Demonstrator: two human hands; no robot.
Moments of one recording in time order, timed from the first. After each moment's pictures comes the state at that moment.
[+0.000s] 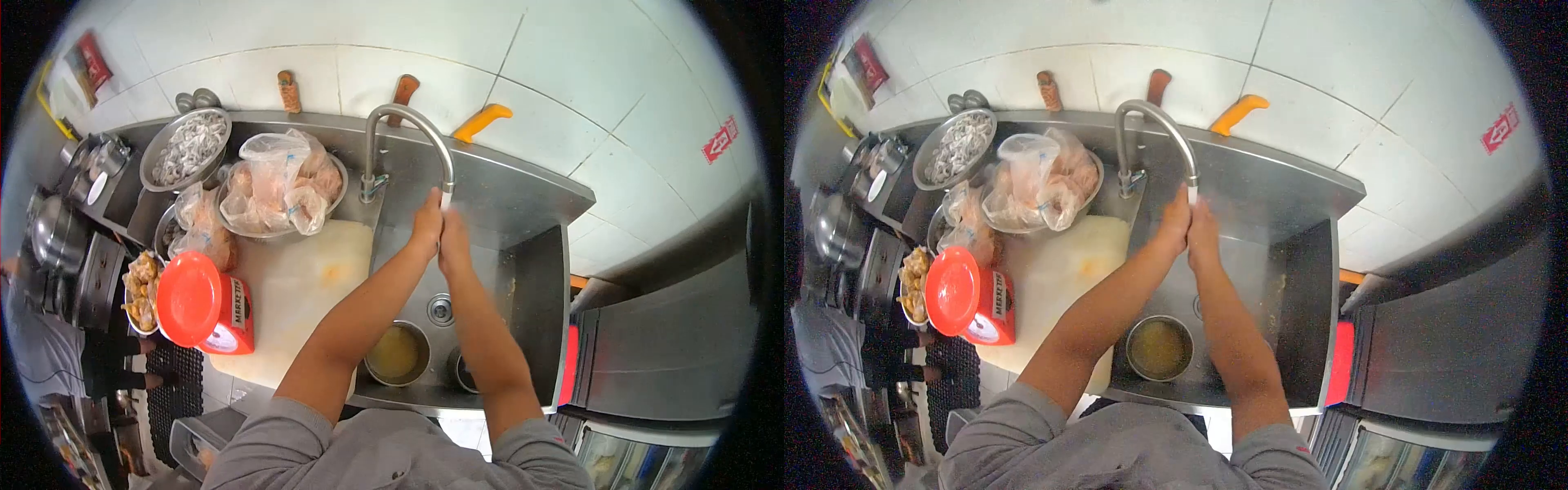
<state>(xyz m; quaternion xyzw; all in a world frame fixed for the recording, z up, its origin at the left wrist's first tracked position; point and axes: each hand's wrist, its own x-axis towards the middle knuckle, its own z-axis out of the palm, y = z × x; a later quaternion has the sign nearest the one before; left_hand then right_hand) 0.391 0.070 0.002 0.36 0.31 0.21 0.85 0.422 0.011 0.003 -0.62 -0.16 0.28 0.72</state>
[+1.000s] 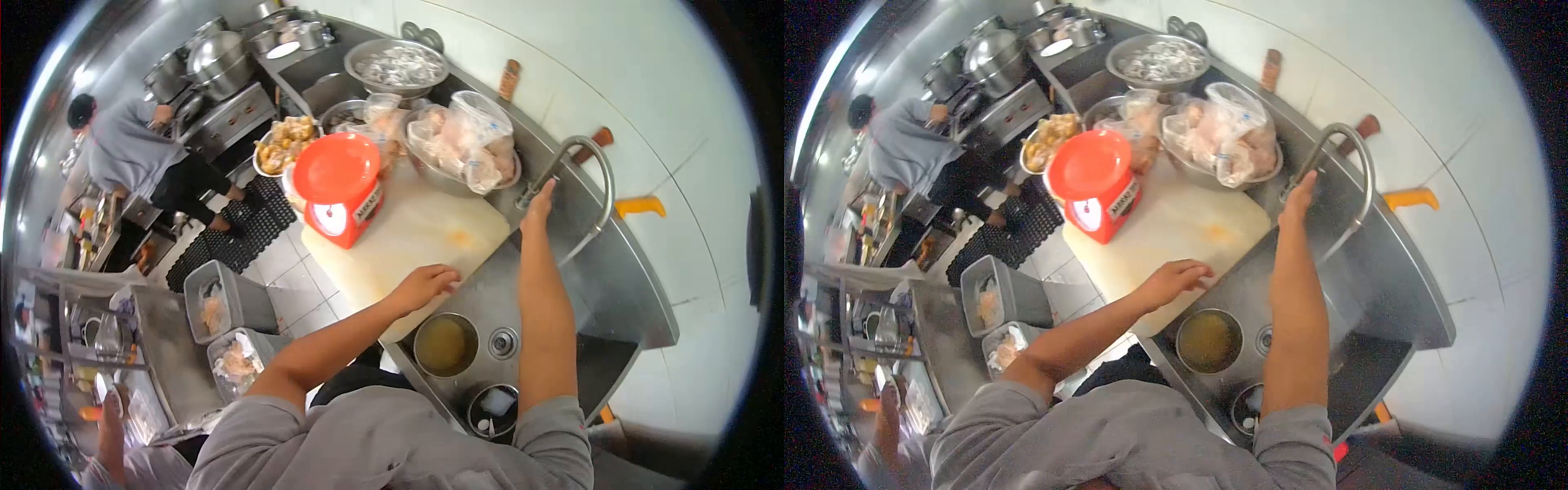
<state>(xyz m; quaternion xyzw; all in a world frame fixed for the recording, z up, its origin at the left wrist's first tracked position) 0.125 0.001 -0.004 0.57 0.42 0.24 0.67 0.398 0.168 -0.035 -0.55 -0.15 0.42 0.70</state>
